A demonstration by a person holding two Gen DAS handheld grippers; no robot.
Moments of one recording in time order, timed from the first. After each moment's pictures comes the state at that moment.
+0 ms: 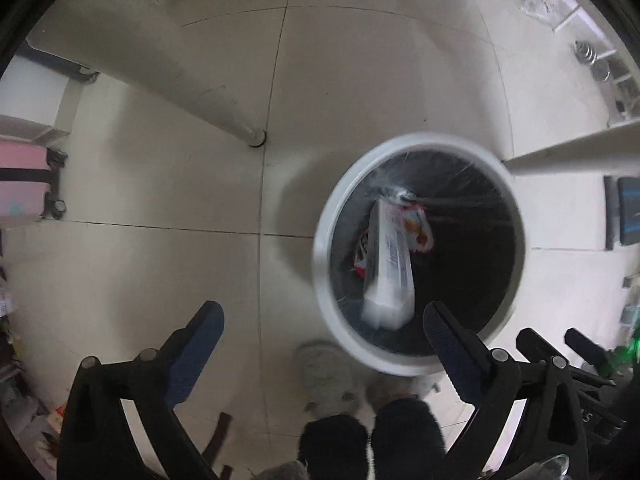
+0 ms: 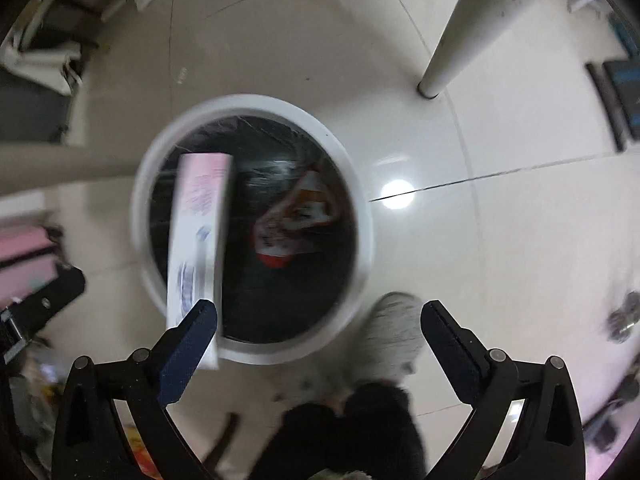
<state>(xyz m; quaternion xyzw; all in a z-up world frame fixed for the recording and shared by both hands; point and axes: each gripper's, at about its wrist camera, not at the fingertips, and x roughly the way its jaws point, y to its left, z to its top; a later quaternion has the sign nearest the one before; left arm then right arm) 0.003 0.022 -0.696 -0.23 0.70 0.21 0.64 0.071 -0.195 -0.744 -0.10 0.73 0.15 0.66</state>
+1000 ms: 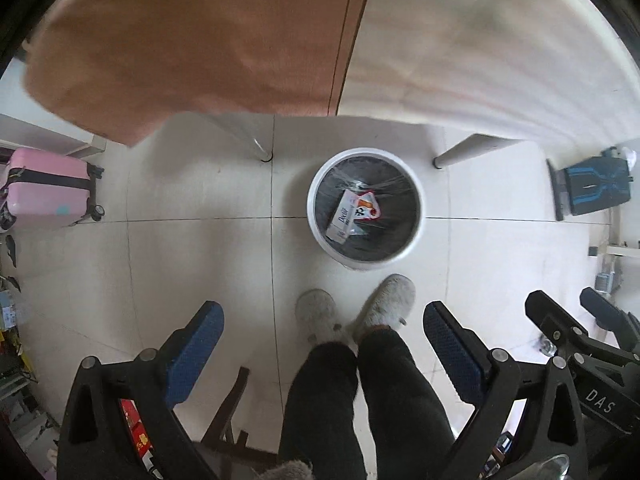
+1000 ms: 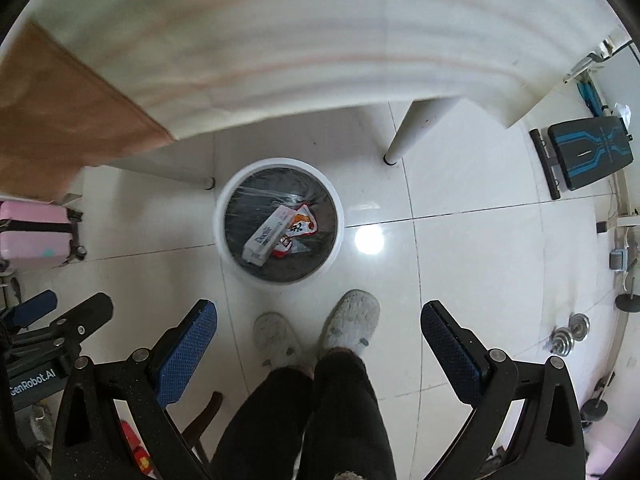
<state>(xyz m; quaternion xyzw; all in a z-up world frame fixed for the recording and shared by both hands) -0.048 -0.023 -0.419 -0.21 0.68 0.19 0.68 0.015 -0.210 -0.462 -0.13 0.67 0.17 0.72</state>
